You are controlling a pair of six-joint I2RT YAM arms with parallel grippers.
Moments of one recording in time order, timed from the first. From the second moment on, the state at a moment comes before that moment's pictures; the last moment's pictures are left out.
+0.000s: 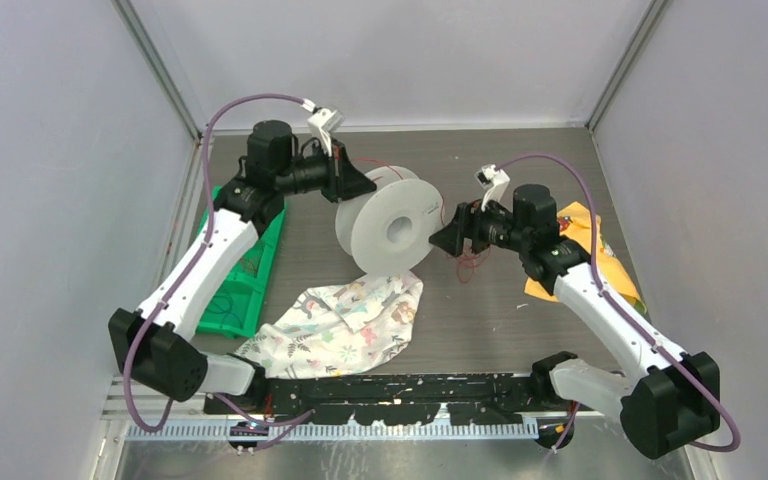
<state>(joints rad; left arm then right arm) -0.41 1.34 1.31 -0.28 0.68 -0.25 0.34 1.07 0.80 -0.15 -0.52 0.30</state>
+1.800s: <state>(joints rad) -0.23 1.30 1.13 0.20 0.39 -1.03 0.52 1.18 0.96 -0.18 -0.35 0.47</state>
